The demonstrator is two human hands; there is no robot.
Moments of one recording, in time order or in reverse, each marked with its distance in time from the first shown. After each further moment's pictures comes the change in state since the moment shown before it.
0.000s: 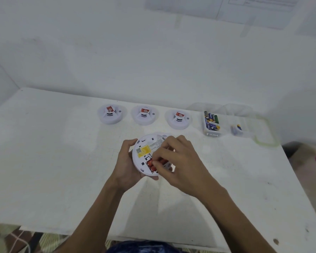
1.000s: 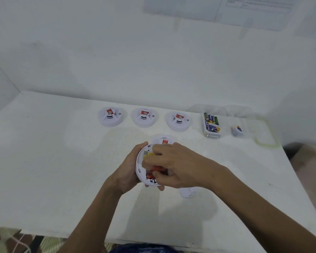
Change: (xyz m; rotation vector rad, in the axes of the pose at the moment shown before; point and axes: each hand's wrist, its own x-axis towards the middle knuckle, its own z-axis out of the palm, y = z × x) left_hand 0.007 -0.003 -0.004 0.266 0.058 -0.061; right_hand 0.026 0.006 -0.018 -0.078 -0.406 -0.350
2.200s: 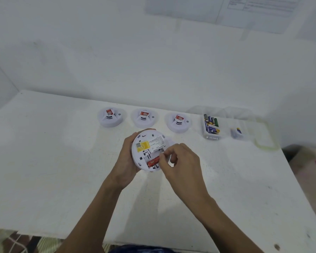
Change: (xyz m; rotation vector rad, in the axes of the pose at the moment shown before) left_hand 0.007 0.009 0.001 -0.050 0.123 0.304; right_hand -0.004 -0.029 0.029 0.302 0.611 0.798
